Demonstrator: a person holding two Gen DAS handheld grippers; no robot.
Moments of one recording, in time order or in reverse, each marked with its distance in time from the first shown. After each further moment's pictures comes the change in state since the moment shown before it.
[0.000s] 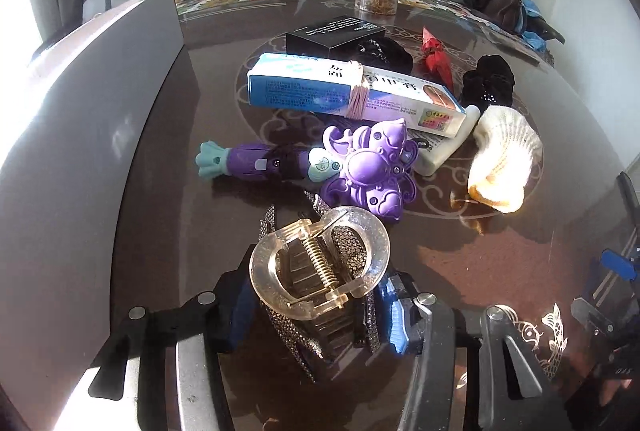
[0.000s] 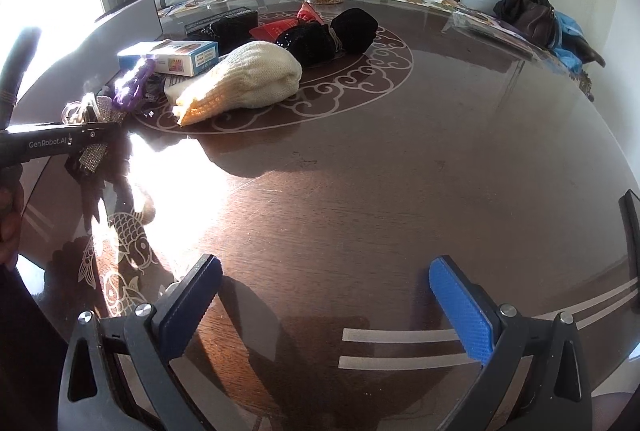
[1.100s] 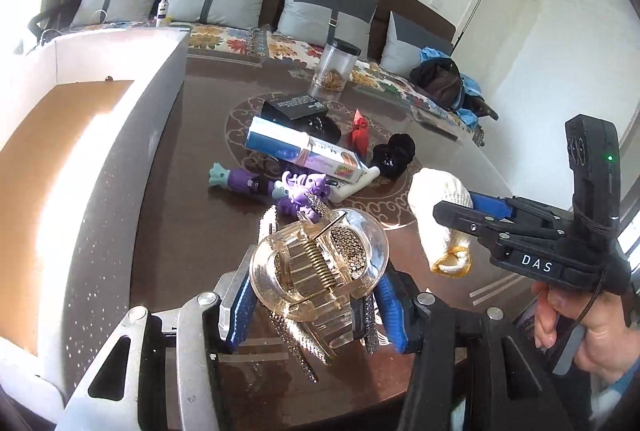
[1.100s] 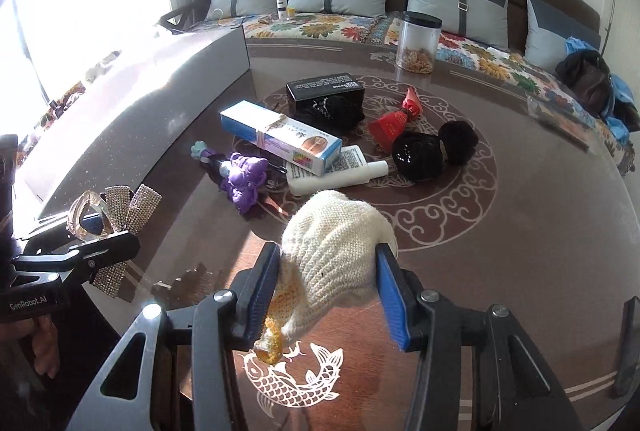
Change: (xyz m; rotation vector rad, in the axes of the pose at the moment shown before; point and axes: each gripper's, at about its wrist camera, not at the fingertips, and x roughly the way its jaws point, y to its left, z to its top) left arm -0.121 0.037 -0.036 -0.135 -0.228 -0.294; right arm -0.058 0.090 0.079 -0.187 -0.102 0.171
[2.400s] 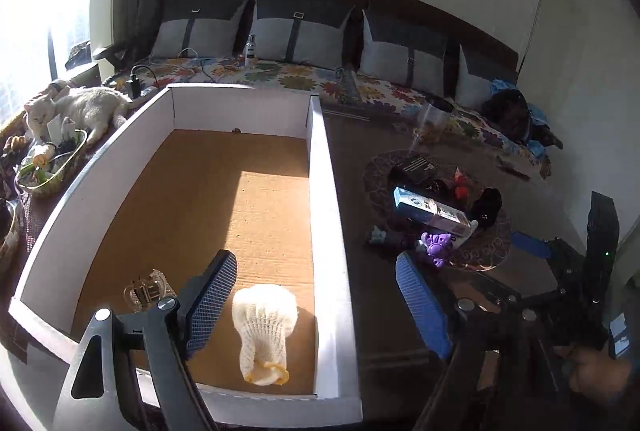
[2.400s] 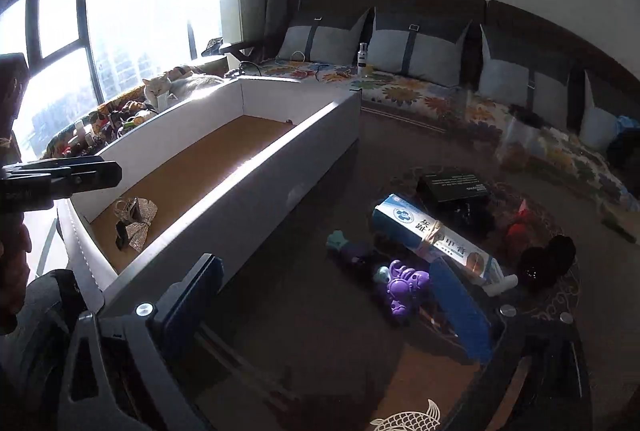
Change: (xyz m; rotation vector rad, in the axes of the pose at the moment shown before) left arm -0.088 0.066 0.038 0.020 -0.082 0.250; right arm 0.012 0.116 0.030 -0.131 -0.169 0.073
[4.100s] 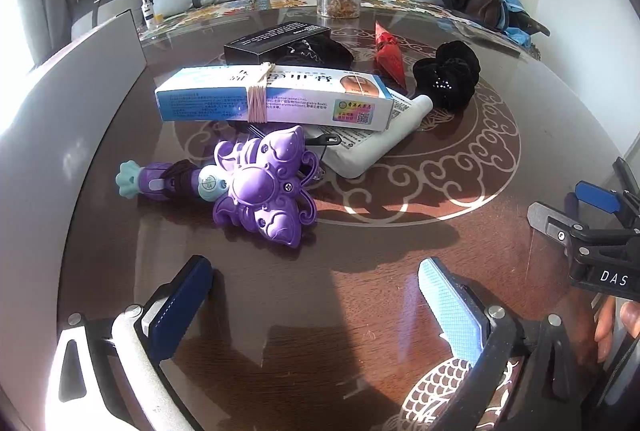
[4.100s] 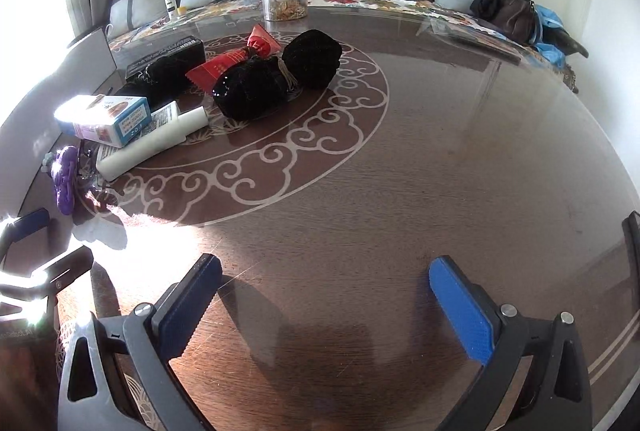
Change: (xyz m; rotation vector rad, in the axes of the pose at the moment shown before) left arm 0.206 -0.174 -0.068 0.222 0.236 0.028; right arm 0.025 -0.221 -0.125 0.360 0.231 -0.333
